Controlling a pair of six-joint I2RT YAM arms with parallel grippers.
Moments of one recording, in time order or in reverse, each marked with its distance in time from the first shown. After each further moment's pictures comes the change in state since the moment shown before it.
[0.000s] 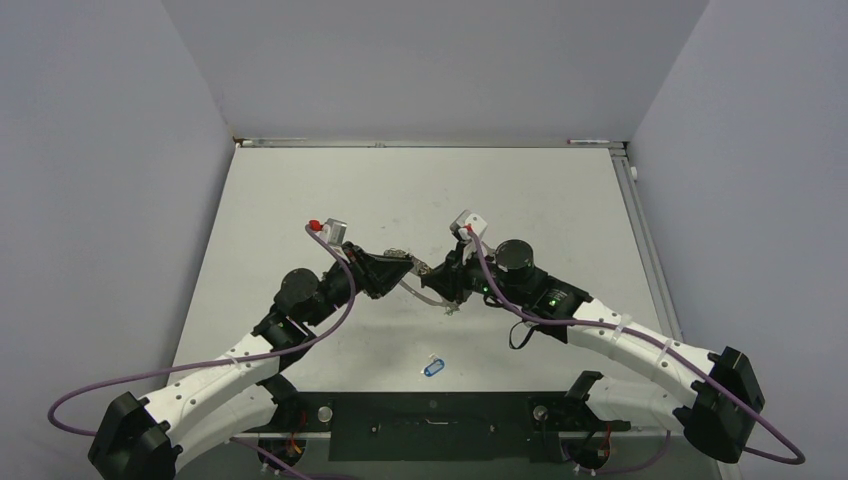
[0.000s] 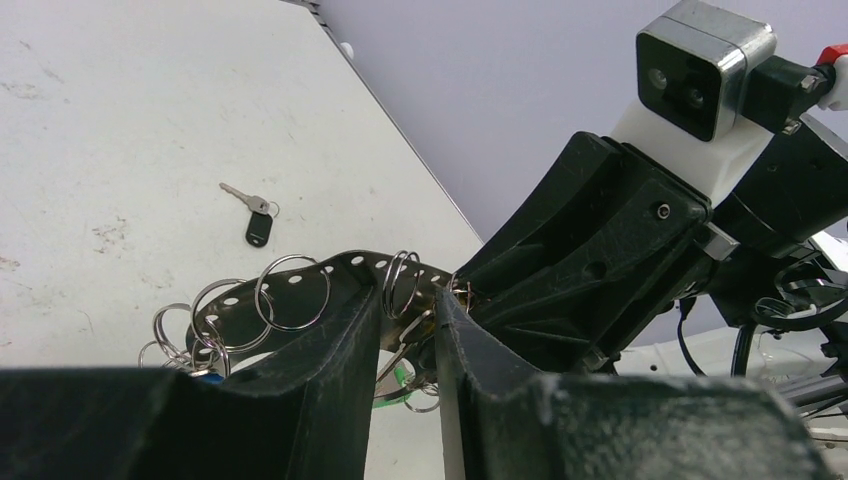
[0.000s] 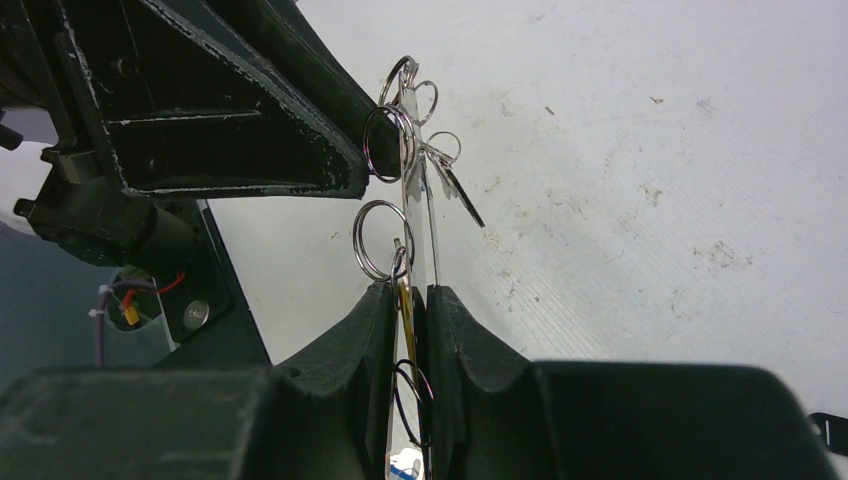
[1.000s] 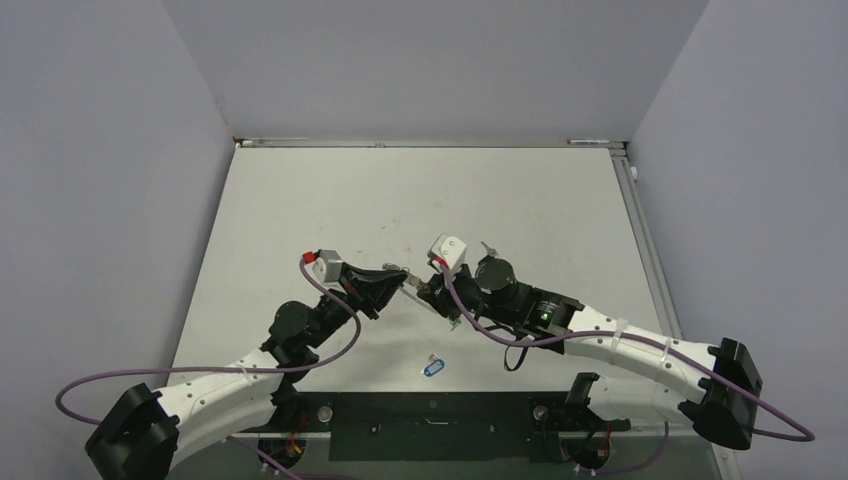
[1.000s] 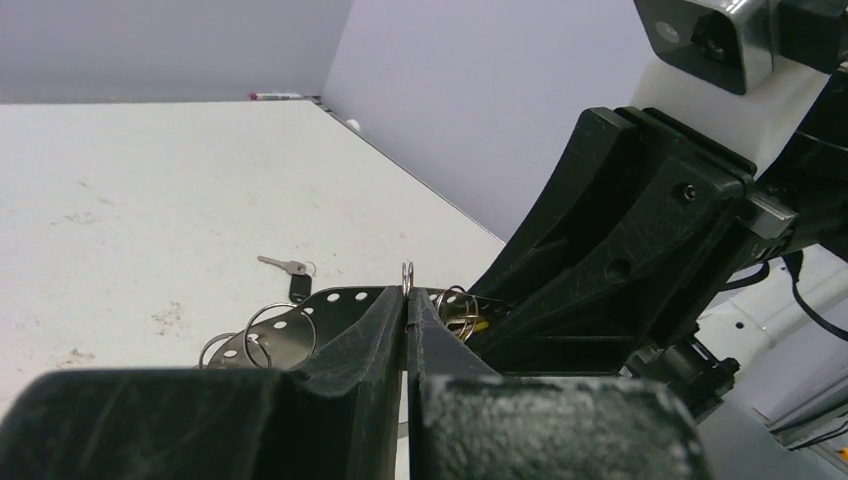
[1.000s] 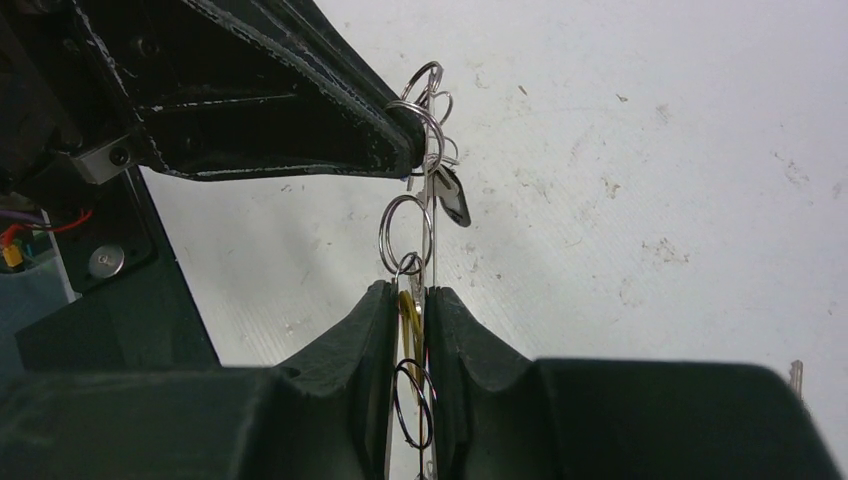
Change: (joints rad) left arm -0.067 -0.022 -0.219 0.378 -0.047 0.238; right arm 0.186 0.005 0.028 -0.100 0.231 -0.190
